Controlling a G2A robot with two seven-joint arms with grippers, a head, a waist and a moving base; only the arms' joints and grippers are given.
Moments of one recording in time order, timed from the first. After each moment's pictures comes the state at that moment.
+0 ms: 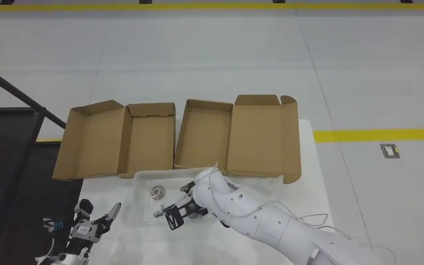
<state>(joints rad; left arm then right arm) 1.79 -1.15 -1.82 -1.80 0.99 -0.28 0.14 -0.34 -1.62 0.32 -0.97 -1.56 -0.95 0.62</state>
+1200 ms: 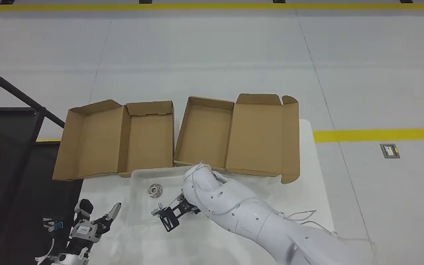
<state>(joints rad) 1.79 -1.15 -1.82 -1.80 0.99 -0.28 0.14 -0.26 -1.77 0.25 -0.70 -1.70 -1.01 0.36</state>
